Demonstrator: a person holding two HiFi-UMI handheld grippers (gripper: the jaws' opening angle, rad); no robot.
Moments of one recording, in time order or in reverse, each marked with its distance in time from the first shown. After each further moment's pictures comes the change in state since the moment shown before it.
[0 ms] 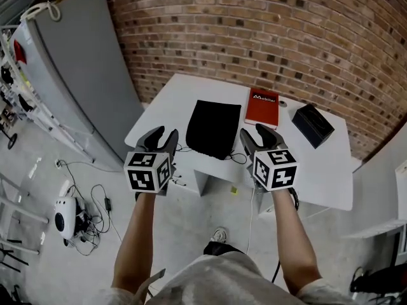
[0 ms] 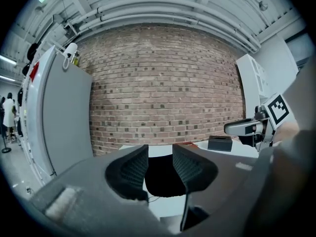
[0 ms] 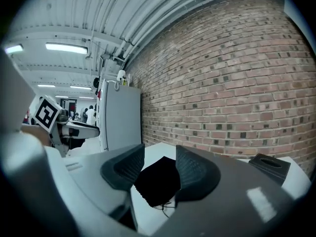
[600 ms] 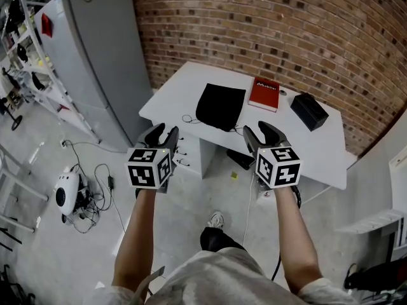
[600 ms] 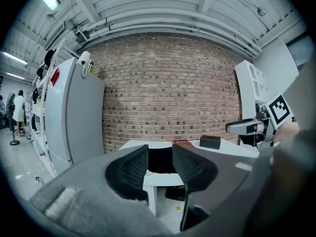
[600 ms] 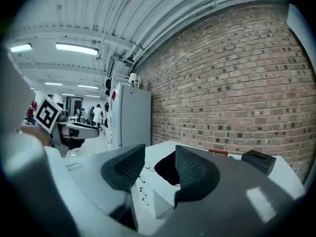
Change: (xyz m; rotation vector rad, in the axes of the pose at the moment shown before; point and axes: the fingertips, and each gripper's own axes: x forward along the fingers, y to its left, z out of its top) left arm -0.159 -0.031 -0.024 -0.044 -0.012 0.053; right arm -0.125 0.088 -0.006 -0.032 0.003 0.038
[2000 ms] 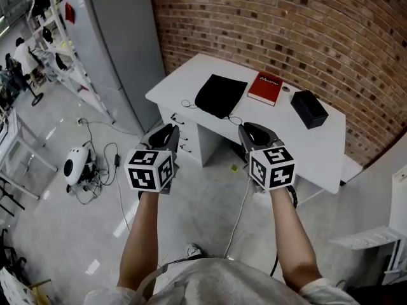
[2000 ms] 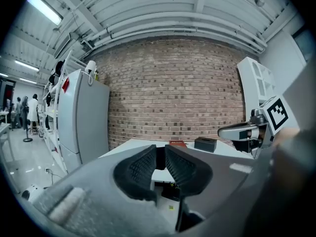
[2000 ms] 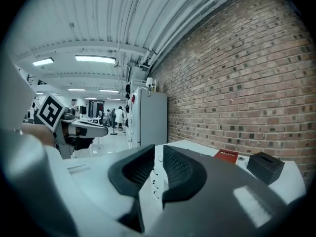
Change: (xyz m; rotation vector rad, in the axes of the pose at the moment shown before) left arm -0.059 -0.128 -0.002 -0.025 -0.009 0.119; right arm -0.085 -0.018 -0.012 -0.041 -0.006 0.247
